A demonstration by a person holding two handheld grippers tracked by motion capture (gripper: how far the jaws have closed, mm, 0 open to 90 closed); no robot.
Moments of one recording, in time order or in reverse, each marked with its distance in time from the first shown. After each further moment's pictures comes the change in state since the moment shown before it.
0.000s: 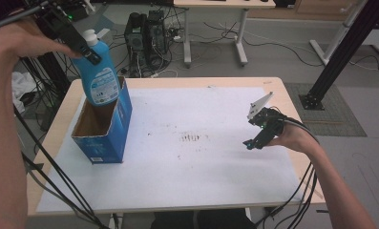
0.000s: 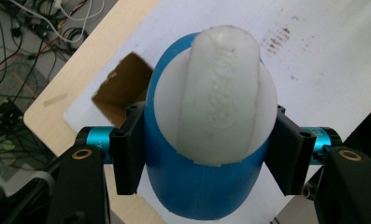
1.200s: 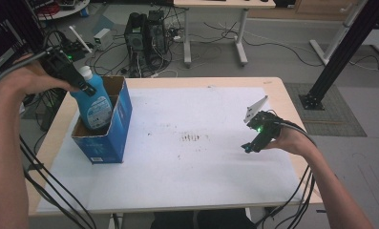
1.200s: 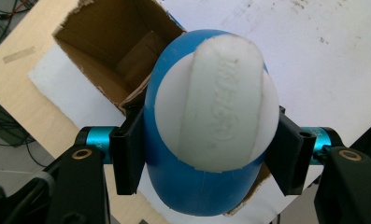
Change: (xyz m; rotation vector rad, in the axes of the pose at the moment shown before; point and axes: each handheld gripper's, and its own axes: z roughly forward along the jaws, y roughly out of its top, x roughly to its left) left arm 0.012 -0.057 0.074 0.078 -0.039 -0.043; right arm 0.008 0.000 0.009 0.055 0.016 0.016
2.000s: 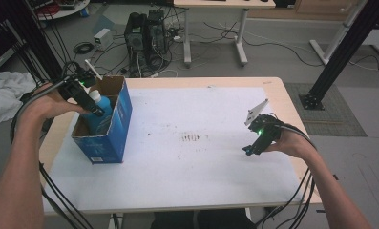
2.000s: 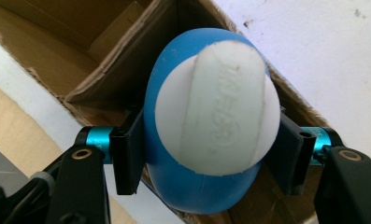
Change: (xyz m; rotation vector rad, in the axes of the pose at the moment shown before) left arm -0.001 -0.024 0.072 0.045 -0.015 -0.001; right arm 0.000 -0.009 0.008 0.006 -0.004 0.019
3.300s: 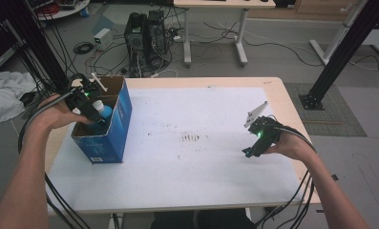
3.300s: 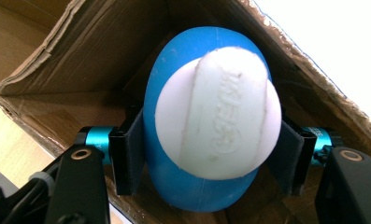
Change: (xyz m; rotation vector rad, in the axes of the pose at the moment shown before) left arm -0.008 -0.009 0.025 0.015 0.004 0.015; right arm 0.004 -0.002 0.003 0.009 0.000 0.009
